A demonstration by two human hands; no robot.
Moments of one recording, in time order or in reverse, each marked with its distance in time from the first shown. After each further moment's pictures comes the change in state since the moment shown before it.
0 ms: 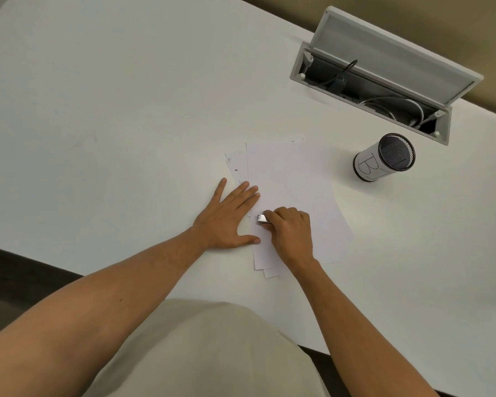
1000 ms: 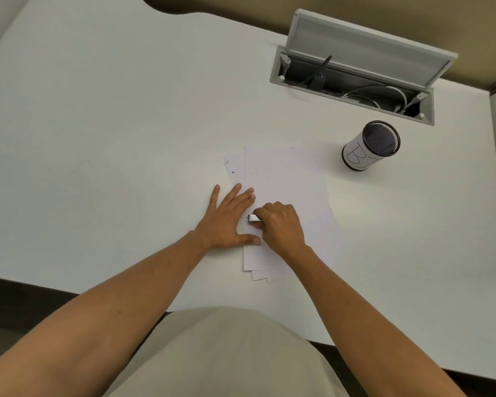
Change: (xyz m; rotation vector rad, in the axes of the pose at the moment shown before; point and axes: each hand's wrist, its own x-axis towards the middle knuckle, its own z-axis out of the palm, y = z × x) left_hand 0.011 0.001 -0.016 -0.104 -0.211 -0.046; right_hand 0.017 -0.007 0.004 0.022 -0.105 -0.041
